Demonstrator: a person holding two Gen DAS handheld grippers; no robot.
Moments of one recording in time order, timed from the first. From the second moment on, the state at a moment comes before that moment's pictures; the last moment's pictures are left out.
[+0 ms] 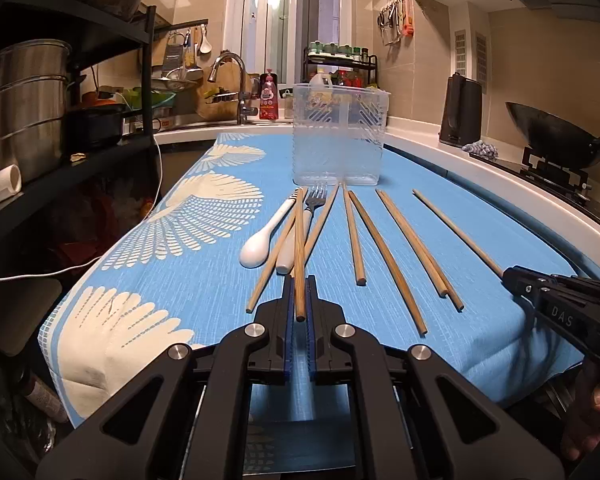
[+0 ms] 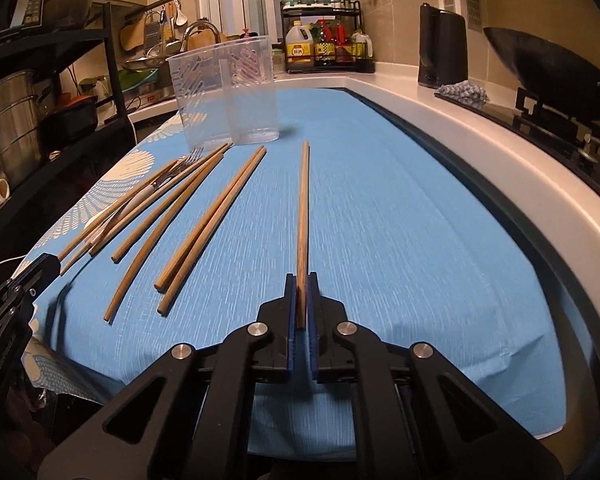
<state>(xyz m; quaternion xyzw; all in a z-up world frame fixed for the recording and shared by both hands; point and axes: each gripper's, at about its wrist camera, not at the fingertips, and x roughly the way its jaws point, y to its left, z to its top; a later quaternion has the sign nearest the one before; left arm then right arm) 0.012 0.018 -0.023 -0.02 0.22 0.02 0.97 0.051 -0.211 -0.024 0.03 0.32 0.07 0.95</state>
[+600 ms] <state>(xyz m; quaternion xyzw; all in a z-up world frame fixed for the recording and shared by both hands) 0.022 0.018 -0.035 -0.03 0.26 0.01 0.97 0.049 -0.205 -0.026 0.02 0.30 0.08 0.95</state>
